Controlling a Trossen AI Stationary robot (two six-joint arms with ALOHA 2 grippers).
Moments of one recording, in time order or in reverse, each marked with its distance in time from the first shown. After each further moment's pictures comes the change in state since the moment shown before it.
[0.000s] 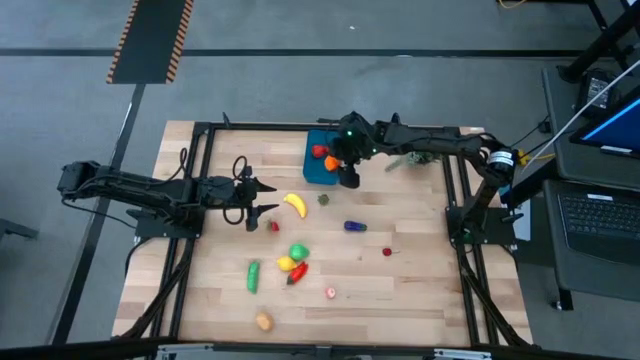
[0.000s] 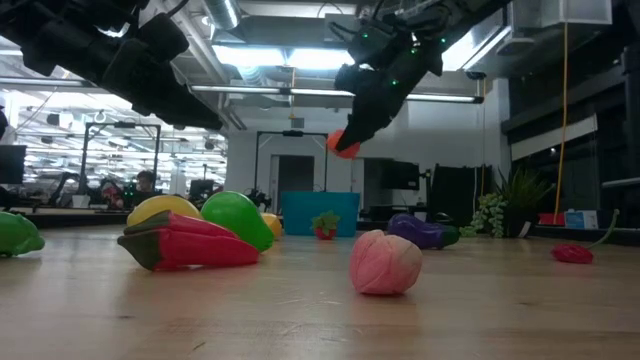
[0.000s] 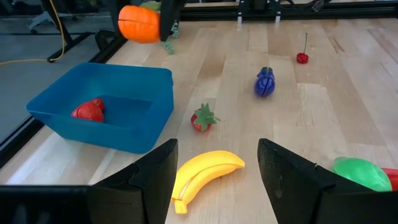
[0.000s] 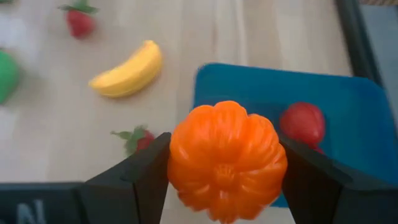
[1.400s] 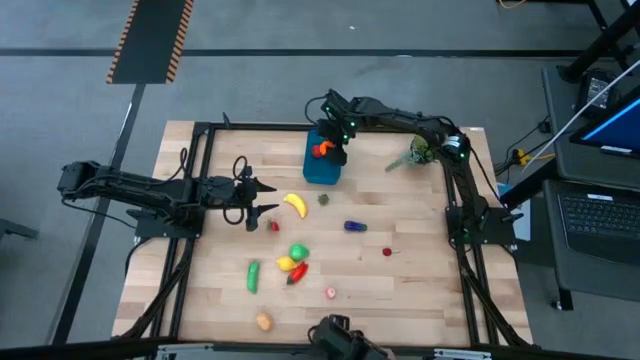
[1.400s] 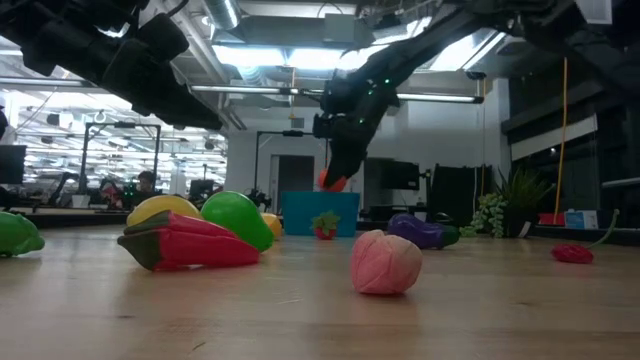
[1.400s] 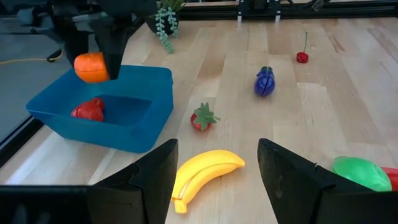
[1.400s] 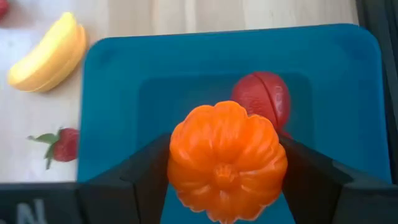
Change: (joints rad) left arm 0.000 0.000 0.000 -0.002 0.001 0.001; right arm -0.163 0.425 0.509 -0.372 -0.085 -0.041
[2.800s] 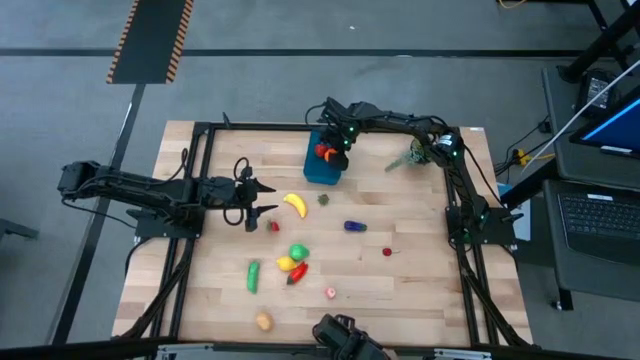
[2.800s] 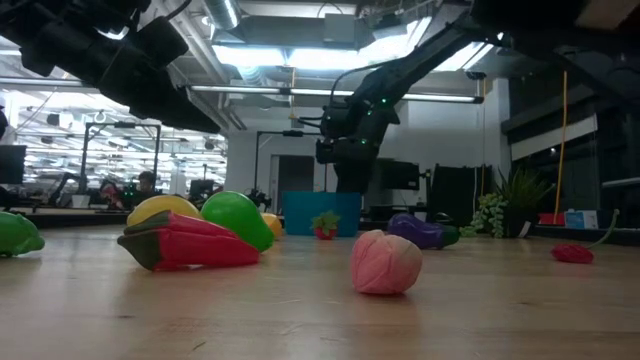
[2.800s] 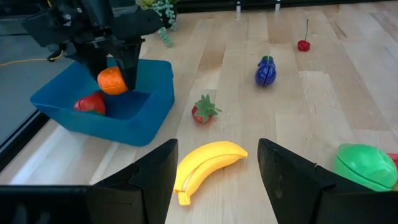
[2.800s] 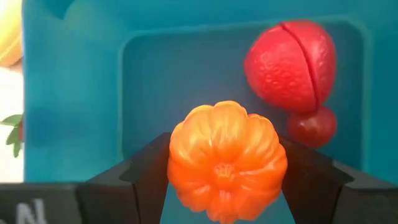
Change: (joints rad) left arm 0.000 0.000 0.000 -0.027 0.000 0.031; right arm -0.015 0.066 -0.028 -0.032 -0.004 0.027
